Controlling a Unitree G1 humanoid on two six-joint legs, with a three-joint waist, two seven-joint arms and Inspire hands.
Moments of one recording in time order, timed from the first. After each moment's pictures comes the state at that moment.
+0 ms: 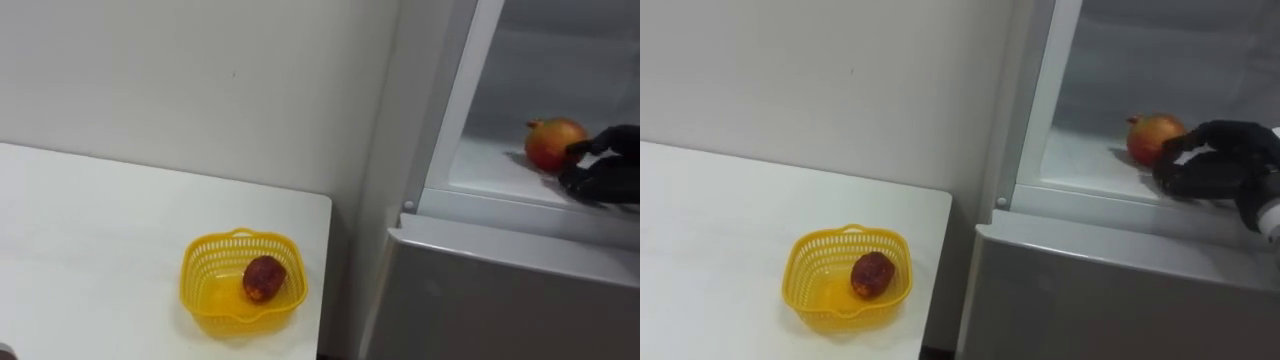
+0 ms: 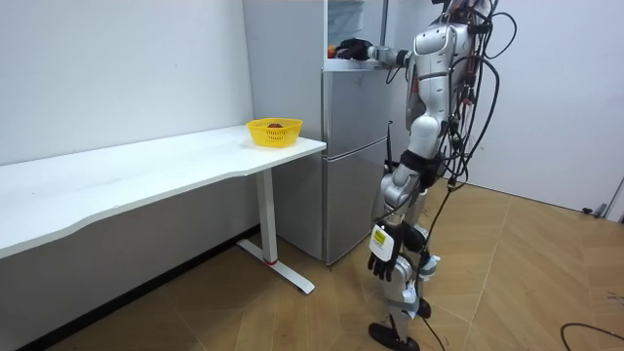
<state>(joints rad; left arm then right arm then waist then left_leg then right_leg) 0.27 0.31 -0.03 1.05 0.42 0.13 -0.19 -0.73 -0.78 0.02 0.81 0.50 -0.06 0.12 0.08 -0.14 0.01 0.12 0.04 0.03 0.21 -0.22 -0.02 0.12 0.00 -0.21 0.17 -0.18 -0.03</state>
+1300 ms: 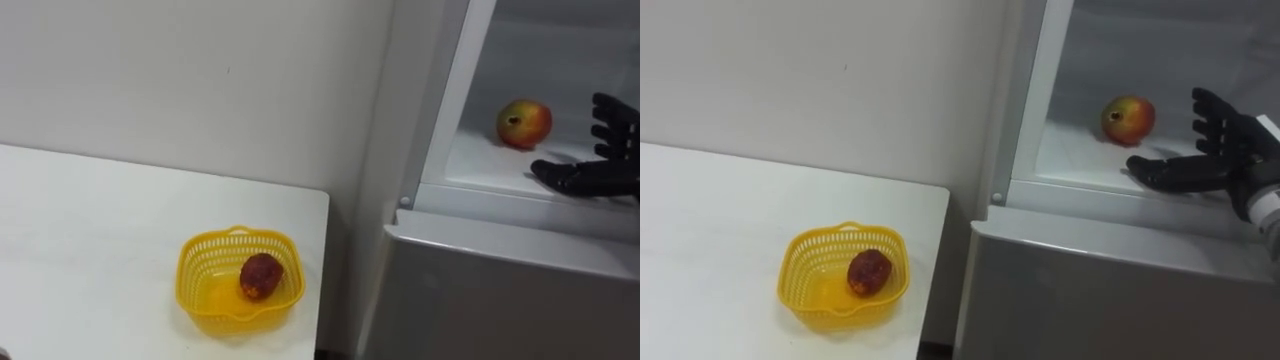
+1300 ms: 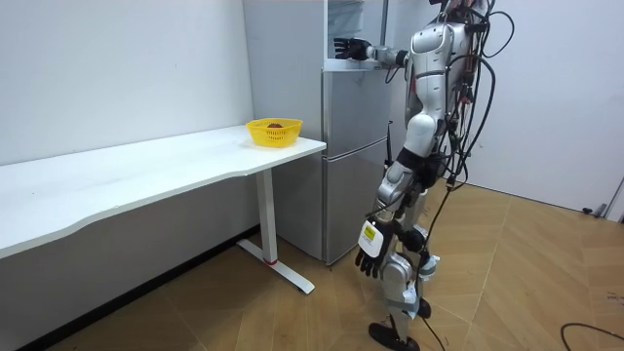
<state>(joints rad) 0.25 0.31 0.00 1.00 0.43 0.12 -0.15 -0.73 -0.78 0.02 0.73 0.41 -0.02 0.08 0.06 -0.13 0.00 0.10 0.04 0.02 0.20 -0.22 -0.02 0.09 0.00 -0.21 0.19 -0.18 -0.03</state>
